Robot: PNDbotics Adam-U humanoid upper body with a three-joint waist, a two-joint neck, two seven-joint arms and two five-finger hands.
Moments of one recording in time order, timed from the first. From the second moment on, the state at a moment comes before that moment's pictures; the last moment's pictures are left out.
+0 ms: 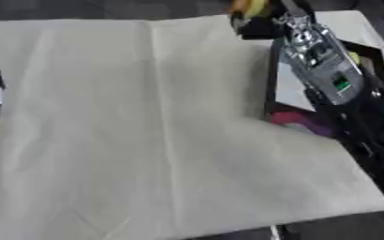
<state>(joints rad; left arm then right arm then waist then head) -0.52 0.46 -0.17 -1.62 -0.53 0.16 0.44 -0.60 -0.68 0.09 -1.68 -0.04 0.72 -0.33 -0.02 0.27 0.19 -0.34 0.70</state>
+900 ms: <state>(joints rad) -0.43 0.53 0.02 -1.72 -0.26 0.17 0.54 -0.38 -0.82 -0.05 -1.49 0.14 0.61 -0.24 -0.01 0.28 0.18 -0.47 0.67</state>
